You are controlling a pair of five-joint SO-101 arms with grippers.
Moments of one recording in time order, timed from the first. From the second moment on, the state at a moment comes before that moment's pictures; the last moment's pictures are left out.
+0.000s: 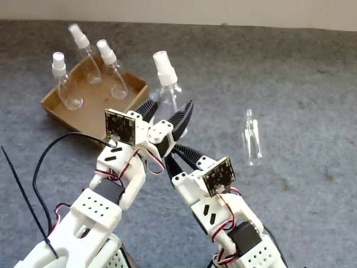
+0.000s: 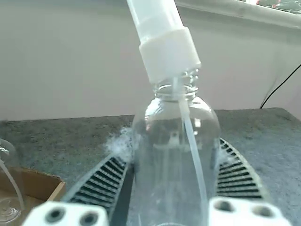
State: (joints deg) left arm 21.3 -51.6 74.5 -15.2 15.6; right arm -38.2 -104.6 95.5 22.6 3.6
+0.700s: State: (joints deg) left arm 24.6 -80.6 78.2 11.8 16.1; right arm -38.5 -104.6 95.5 22.6 3.7
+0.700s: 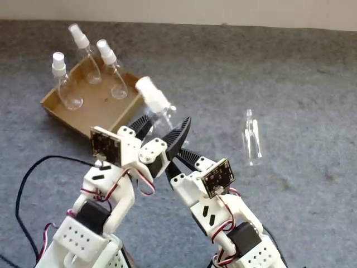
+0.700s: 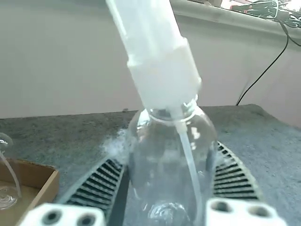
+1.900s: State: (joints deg) left arm -9.6 -71.4 68.3 10.9 1.8; right arm -38.2 -104.6 95.5 23.7 3.6
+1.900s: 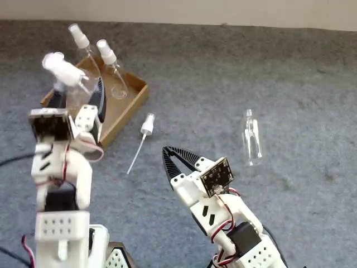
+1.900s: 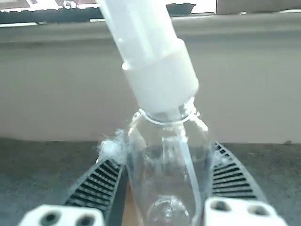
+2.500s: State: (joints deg) left arm -9.6 -29.7 64.0 -11.0 1.6; right arm -38.2 -104.6 95.5 23.7 3.6
